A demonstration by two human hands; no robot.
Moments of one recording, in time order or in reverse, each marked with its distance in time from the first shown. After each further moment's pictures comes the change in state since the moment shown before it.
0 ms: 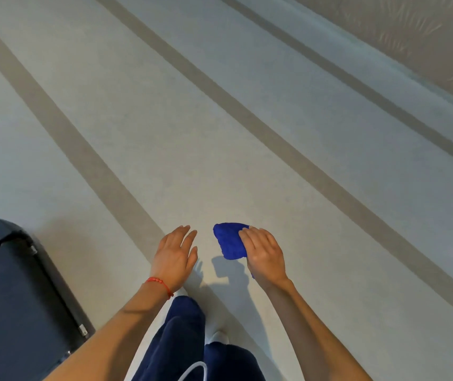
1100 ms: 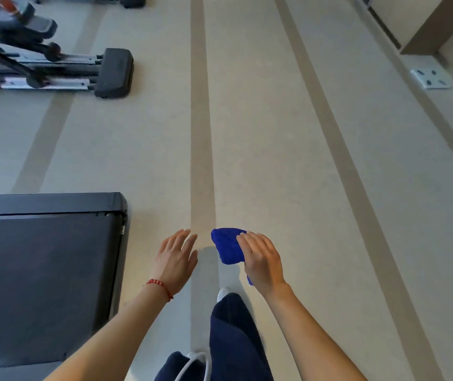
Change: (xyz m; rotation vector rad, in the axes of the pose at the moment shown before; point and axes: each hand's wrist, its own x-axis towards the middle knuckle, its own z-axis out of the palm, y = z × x) left_hand 0.104 -0.263 -0.123 0.021 0.256 -0.607; right_hand 0.373 -0.159 0.153 0.279 -0.035 -0.601
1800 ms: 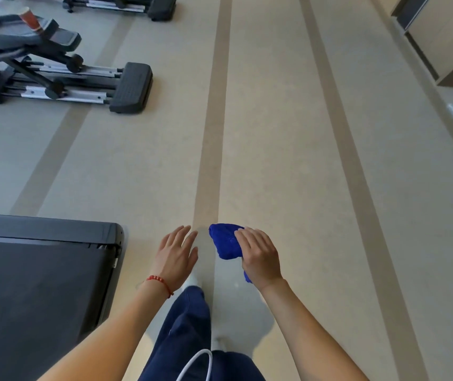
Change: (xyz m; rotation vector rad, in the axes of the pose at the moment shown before) left_hand 0.207 -0.016 -0.018 -0.005 0.044 -0.091; right_hand 0.191 0.114 0.067 0.035 0.056 -0.099
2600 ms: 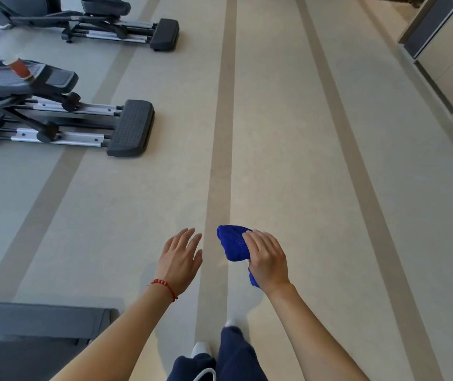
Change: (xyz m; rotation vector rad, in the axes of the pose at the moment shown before) left_hand 0.319 -0.116 -0.054 -0.054 0.084 0.014; right_hand 0.298 0.100 0.142 -0.037 0.036 0.014
